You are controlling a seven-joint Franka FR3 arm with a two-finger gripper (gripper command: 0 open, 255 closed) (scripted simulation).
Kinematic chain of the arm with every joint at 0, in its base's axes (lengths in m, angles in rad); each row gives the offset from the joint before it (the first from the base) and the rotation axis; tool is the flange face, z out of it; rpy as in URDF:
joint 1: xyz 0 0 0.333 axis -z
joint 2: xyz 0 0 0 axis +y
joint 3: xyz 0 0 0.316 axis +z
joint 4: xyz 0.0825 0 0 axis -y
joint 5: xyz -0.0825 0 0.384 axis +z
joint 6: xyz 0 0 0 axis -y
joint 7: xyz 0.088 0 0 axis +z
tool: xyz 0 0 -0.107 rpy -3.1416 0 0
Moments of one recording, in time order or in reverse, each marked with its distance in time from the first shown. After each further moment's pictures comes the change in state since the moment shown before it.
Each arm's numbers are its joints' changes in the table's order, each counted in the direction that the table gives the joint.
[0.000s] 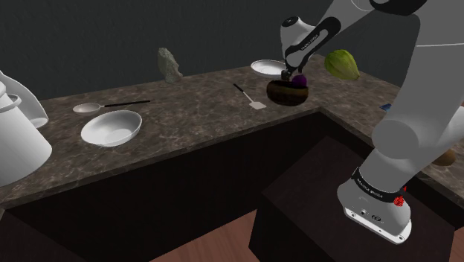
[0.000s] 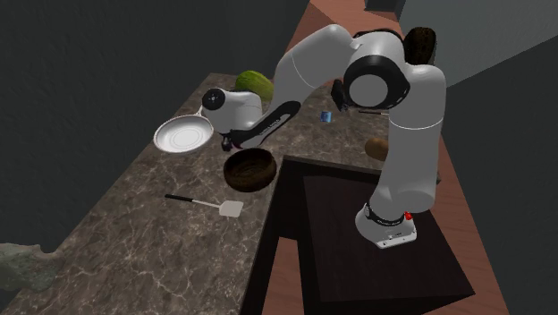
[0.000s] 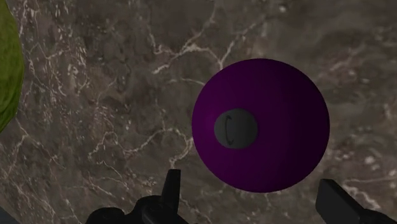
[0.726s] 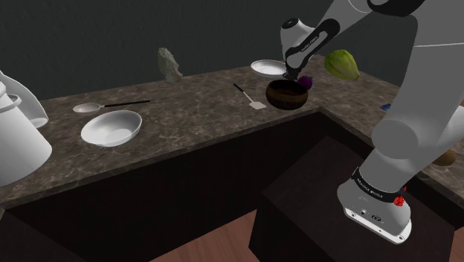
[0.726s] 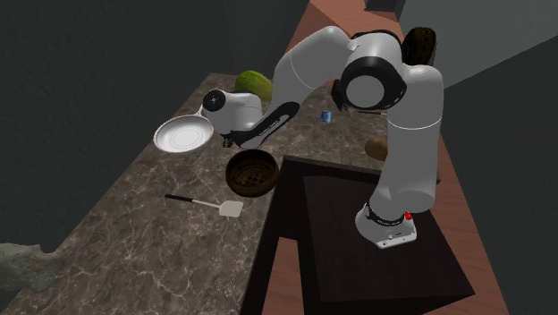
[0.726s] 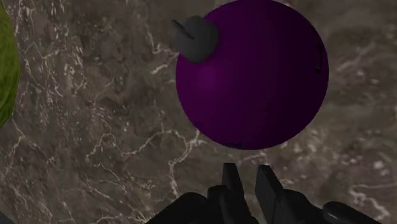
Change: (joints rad) arm 0.004 0.017 -0.004 0.005 -0.005 0.014 -0.003
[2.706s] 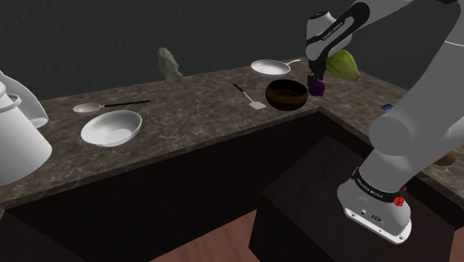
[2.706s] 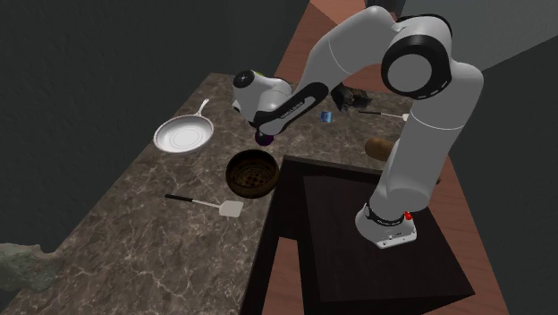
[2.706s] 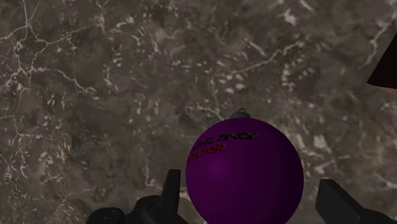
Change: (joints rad) arm 0.124 -0.252 0.006 -0.257 0.199 -0.120 0.558
